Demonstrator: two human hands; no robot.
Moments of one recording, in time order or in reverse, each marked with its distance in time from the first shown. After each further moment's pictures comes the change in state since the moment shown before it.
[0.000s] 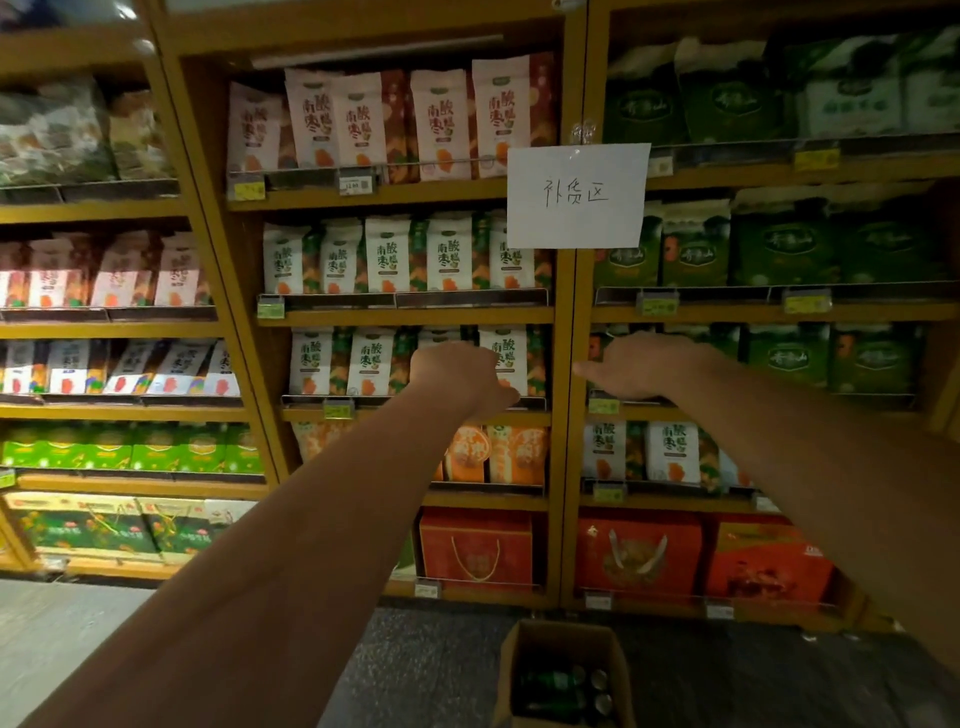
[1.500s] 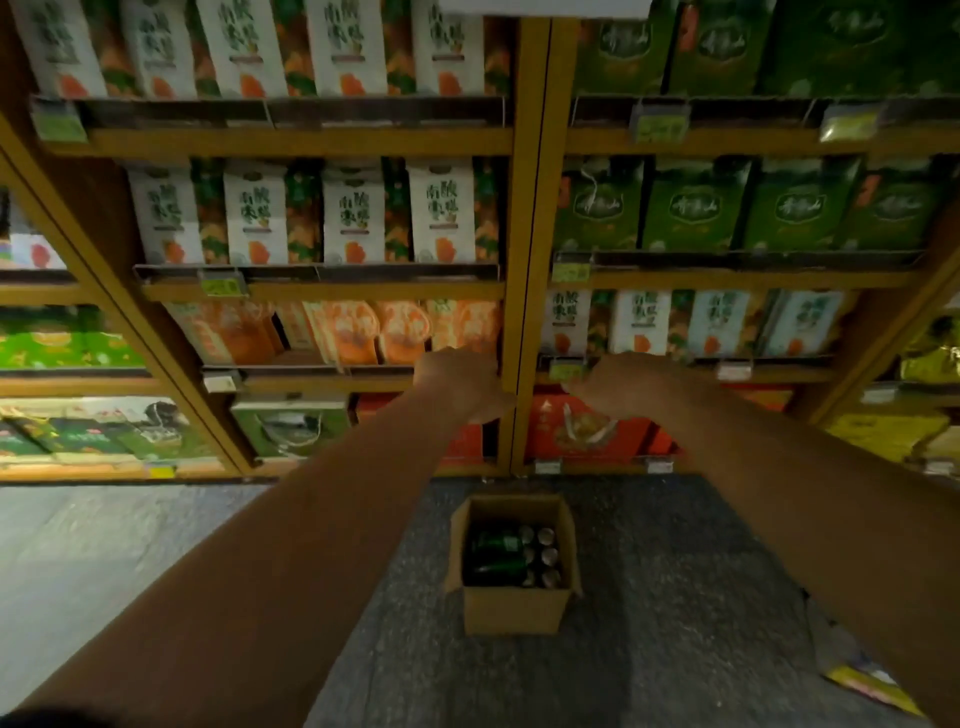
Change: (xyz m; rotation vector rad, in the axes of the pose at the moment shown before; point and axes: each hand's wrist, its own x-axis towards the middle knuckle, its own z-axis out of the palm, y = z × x) left_hand 0.122 0.081 0.210 -0.146 -0.368 0.173; right_hand 0.138 0.036 0.211 0.068 -0.415 0.024
